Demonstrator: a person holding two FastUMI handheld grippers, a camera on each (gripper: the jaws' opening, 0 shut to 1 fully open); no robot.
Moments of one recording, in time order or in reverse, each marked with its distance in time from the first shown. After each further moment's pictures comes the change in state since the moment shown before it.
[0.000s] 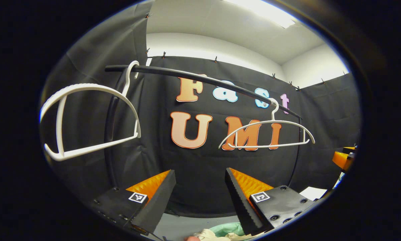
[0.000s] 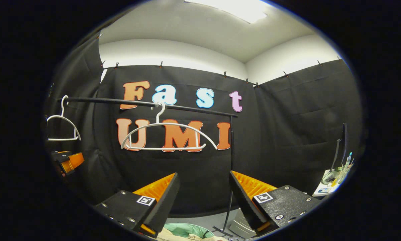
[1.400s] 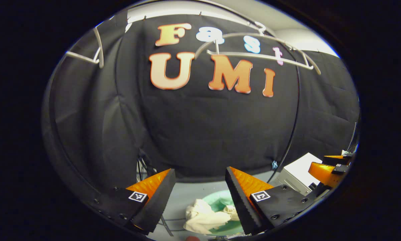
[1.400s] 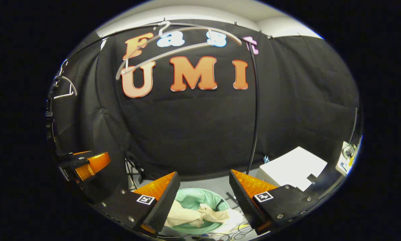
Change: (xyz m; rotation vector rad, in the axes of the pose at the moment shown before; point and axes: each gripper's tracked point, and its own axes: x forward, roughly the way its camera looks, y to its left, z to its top) left arm 0.012 -0.043 -0.186 0.054 0.377 -0.093; right arm 0.034 0.038 -0.231 0.027 0.419 0.105
